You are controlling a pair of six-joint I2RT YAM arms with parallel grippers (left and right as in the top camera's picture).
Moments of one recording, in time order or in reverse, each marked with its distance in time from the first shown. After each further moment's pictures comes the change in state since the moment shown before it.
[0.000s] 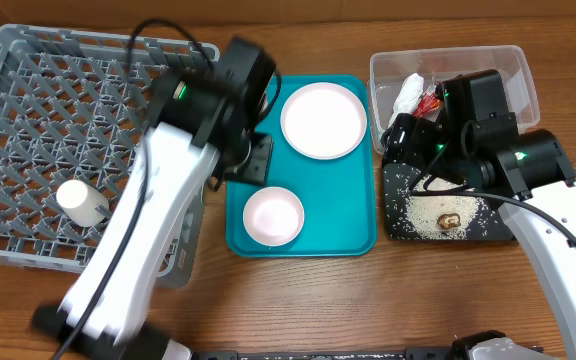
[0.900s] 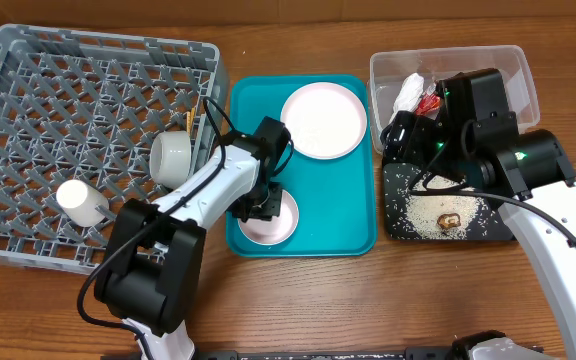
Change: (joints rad) left arm 0.015 0.262 -0.603 0.587 0.023 -0.061; right arm 0.000 0.000 0.000 0.016 0.000 0.002
